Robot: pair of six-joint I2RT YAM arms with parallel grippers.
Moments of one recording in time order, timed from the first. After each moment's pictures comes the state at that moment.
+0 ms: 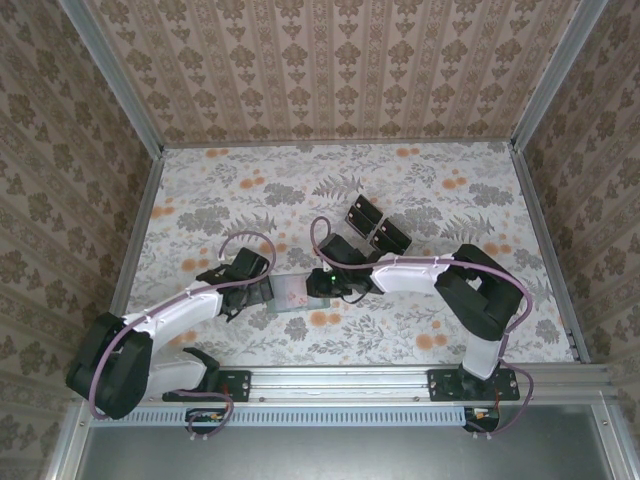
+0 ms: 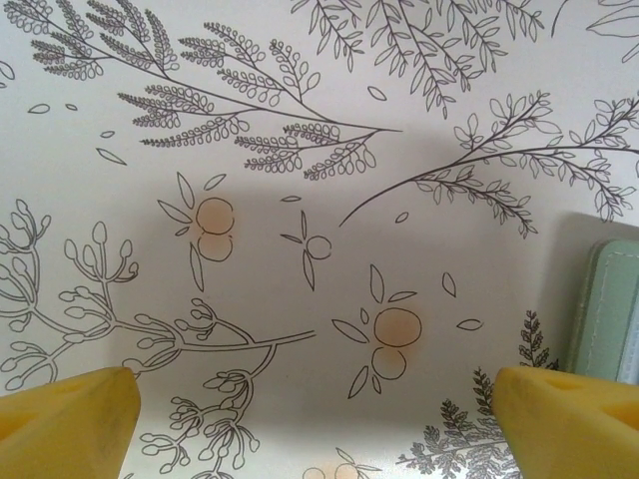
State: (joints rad) left arm -0.57 1.21 0.52 -0.53 -0.30 -0.73; right arm 0.85 1.80 1.00 -0.15 -0.22 0.76
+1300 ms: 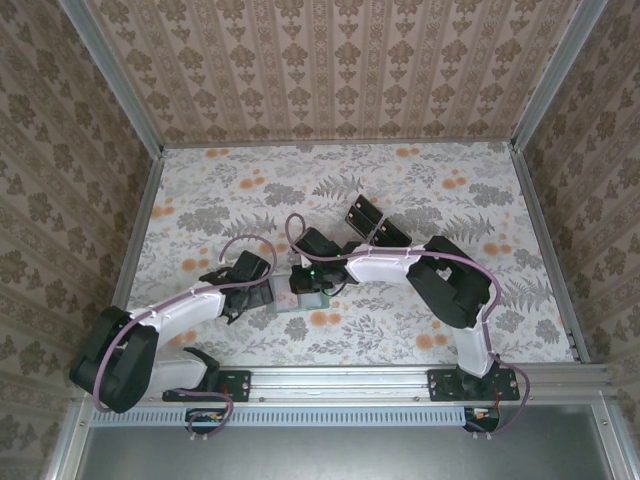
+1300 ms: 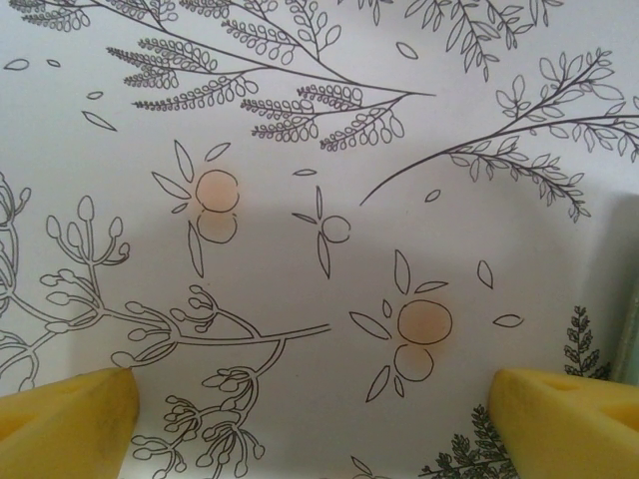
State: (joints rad) left arm -0.58 1.24 0.49 -0.50 -0.29 -0.74; right arm 0.88 2.00 1.25 -0.23 -0.28 0.71
